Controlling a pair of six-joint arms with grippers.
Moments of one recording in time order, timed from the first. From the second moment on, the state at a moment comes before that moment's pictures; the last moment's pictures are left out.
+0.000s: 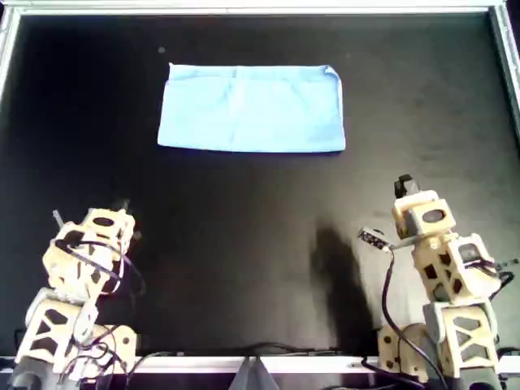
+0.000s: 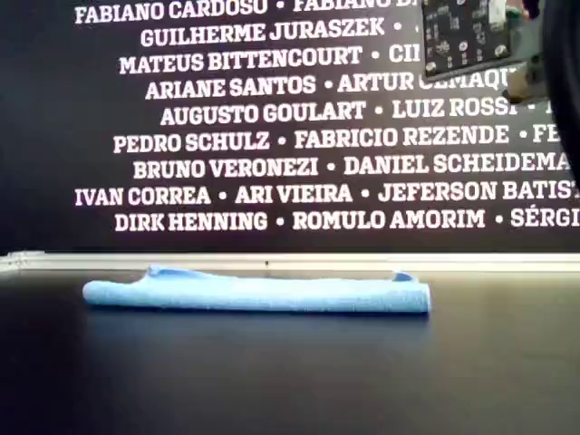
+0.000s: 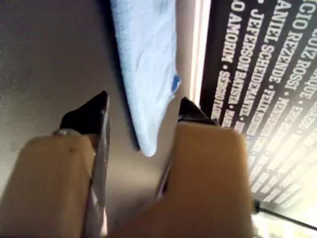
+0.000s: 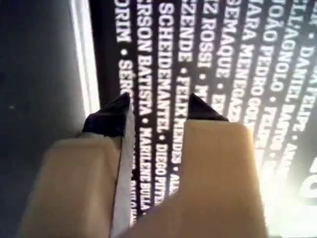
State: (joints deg) left arm -12.0 175.0 173.0 17.7 1.8 4.6; right arm 7.9 176.4 173.1 9.4 -2.8 2.7
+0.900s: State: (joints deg) left arm -12.0 118.0 151.0 8.3 2.2 4.6; right arm 13.4 102.0 139.2 8.9 -3.2 3.4
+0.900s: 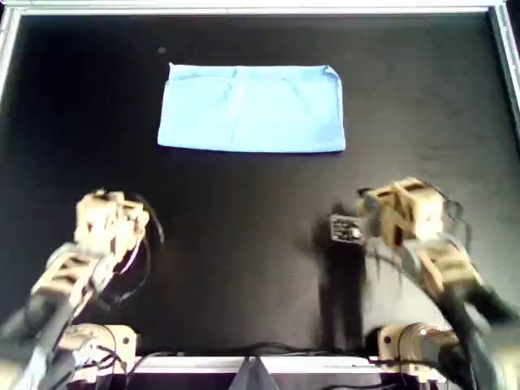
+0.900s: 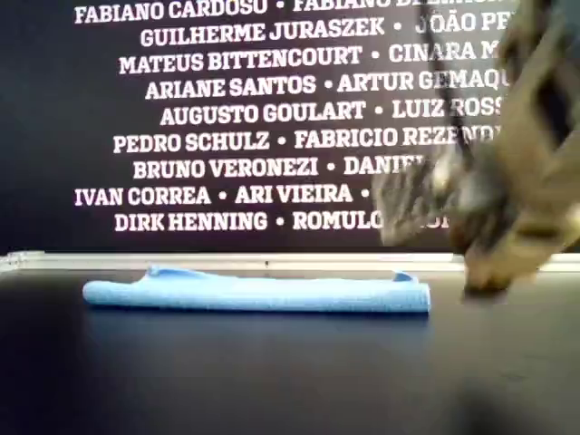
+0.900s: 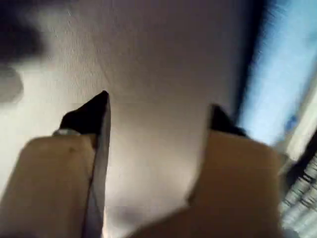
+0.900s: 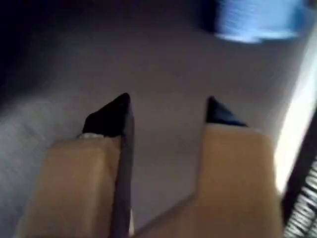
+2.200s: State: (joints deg) left arm -12.0 66.8 104.2 -3.6 1.8 4.7; right arm 16.4 65.4 97.9 8.9 -2.9 3.3
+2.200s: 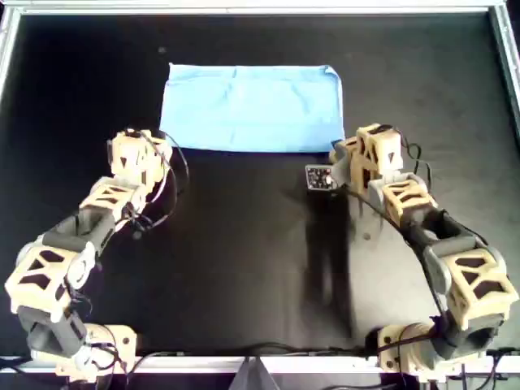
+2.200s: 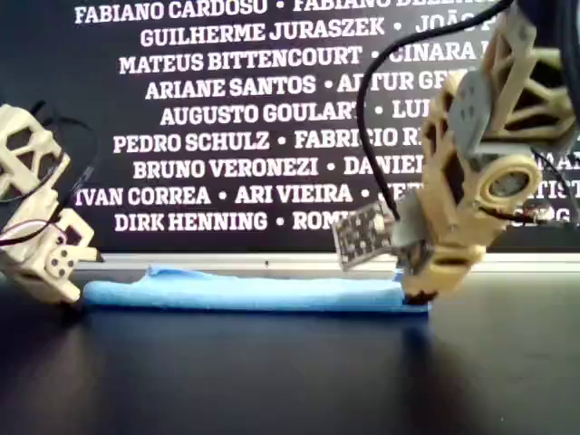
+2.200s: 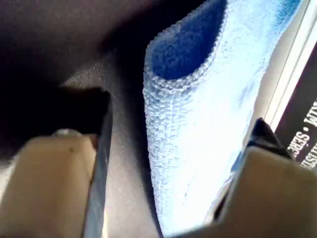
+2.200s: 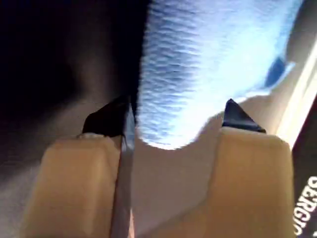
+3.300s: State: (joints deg) left arm -12.0 66.2 102.4 -2.8 1.7 4.0; right arm 14.9 54.3 78.0 23.4 -2.7 3.4
